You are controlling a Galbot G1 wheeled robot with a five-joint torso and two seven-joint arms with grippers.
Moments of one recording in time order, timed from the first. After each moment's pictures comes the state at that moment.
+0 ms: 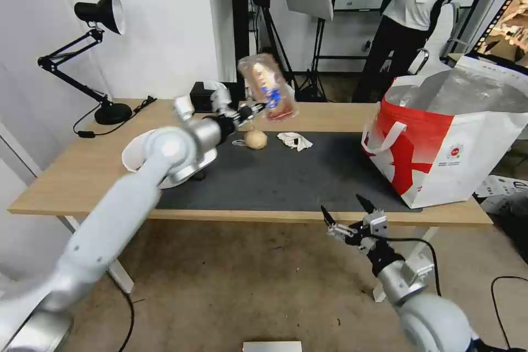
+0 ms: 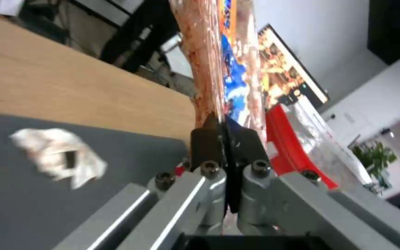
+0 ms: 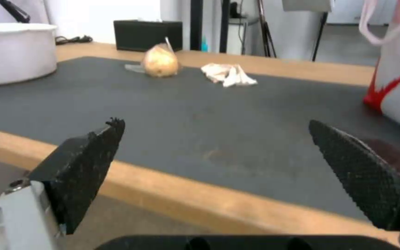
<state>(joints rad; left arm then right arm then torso) 0.26 -1.11 0.15 -1.65 -1.70 0.39 -0.35 -1.56 1.05 0.40 2.11 0.37 0.01 0.05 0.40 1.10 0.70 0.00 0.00</state>
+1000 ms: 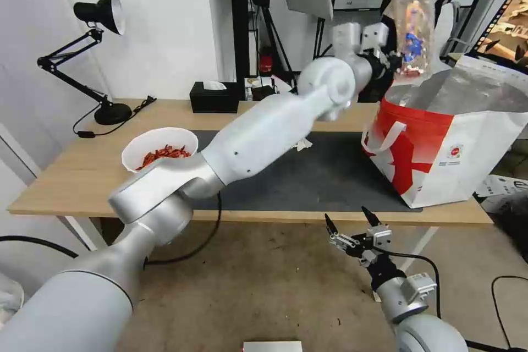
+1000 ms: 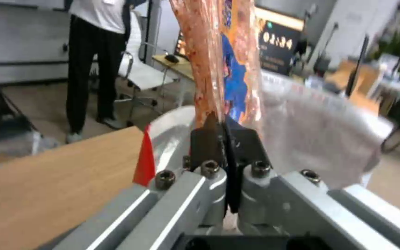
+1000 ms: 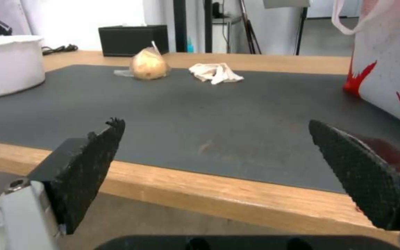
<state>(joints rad) -0.19 -1.60 0.58 -1.17 -1.28 0.31 -0.23 -1.62 1.15 0.44 2.15 0.34 0.00 0.04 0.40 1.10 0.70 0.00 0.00</state>
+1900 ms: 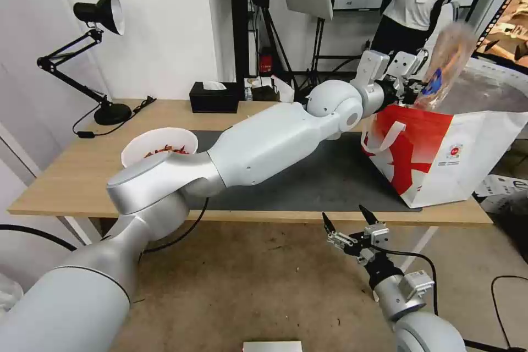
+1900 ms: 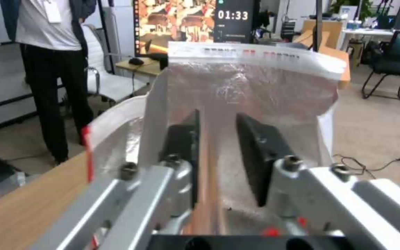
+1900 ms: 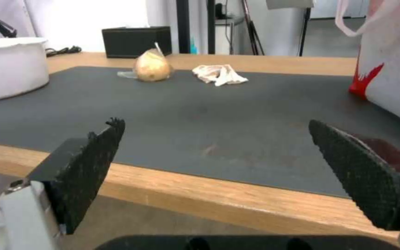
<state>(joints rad) -0.22 -1.59 0.67 -1.16 -1.15 0.28 -0.04 -1.60 1.15 0.44 2.14 0.34 0.00 0.04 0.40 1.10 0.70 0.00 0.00</state>
